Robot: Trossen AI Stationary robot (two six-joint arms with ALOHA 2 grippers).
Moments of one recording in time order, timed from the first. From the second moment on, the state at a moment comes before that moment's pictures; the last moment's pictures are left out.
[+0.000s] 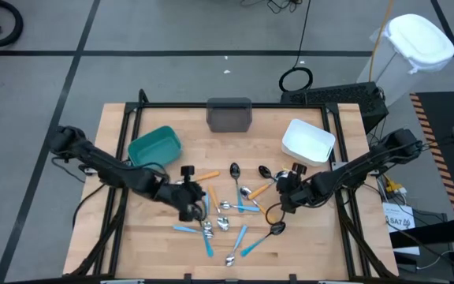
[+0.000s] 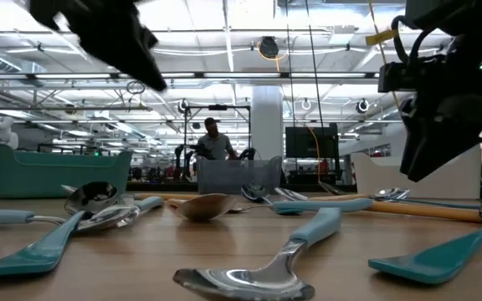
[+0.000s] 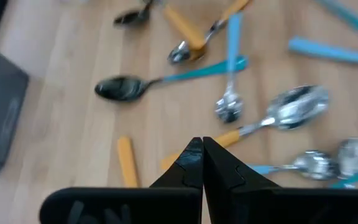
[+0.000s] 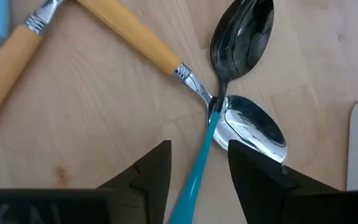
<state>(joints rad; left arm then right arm) -0.41 1.40 0.94 -0.41 -0.41 -0.15 0.39 1.38 0.65 -0.62 0.44 0.61</state>
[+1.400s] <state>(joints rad) -0.46 1.34 0.94 -0.41 -0.73 -0.30 0.33 1.39 0.50 -0.41 0.40 0.65</state>
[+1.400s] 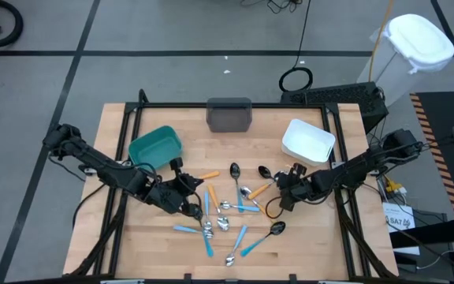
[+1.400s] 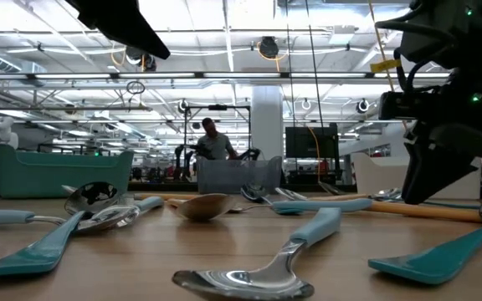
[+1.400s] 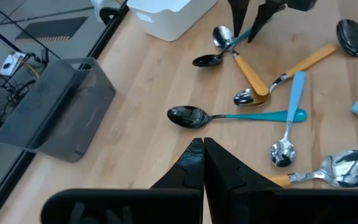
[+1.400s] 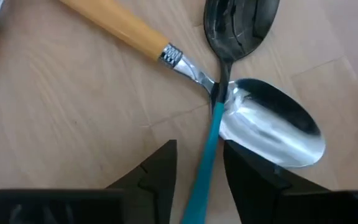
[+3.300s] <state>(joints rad) -0.42 1.34 0.94 -0.34 -0.72 -0.25 0.35 1.26 0.52 -0.40 0.30 0.52</state>
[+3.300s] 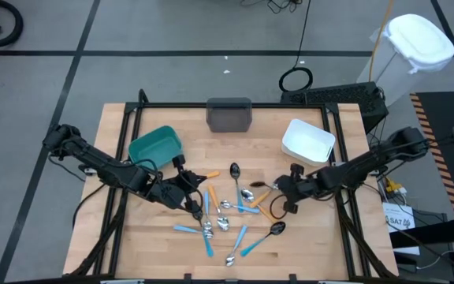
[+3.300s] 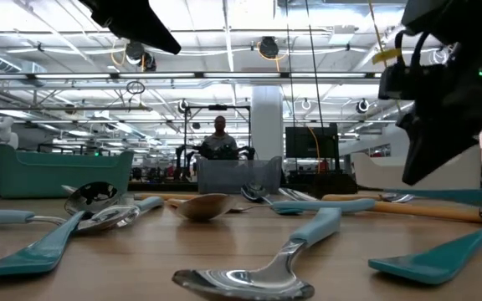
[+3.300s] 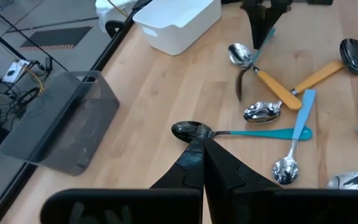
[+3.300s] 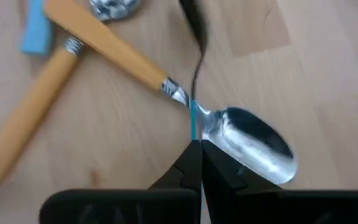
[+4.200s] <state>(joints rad) -0.42 1.34 0.94 -0.28 -0.72 -0.24 0.38 1.30 0.52 -0.36 0.31 0.63</state>
